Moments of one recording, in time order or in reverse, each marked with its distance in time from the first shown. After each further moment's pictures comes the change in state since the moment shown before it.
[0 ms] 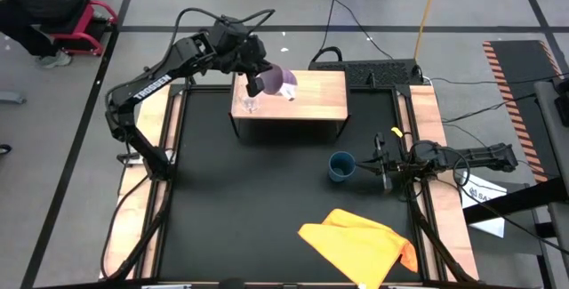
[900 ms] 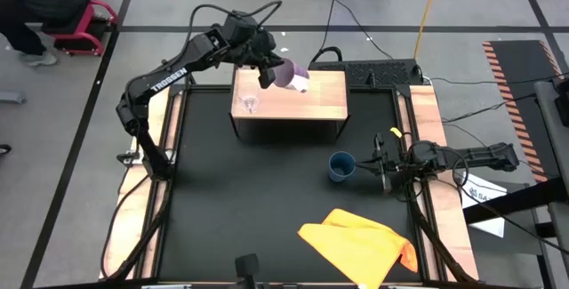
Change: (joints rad) left arm 0.074 0.117 0.000 0.150 0.128 -0.049; right arm 0.000 0.024 0.000 0.001 0.000 0.000
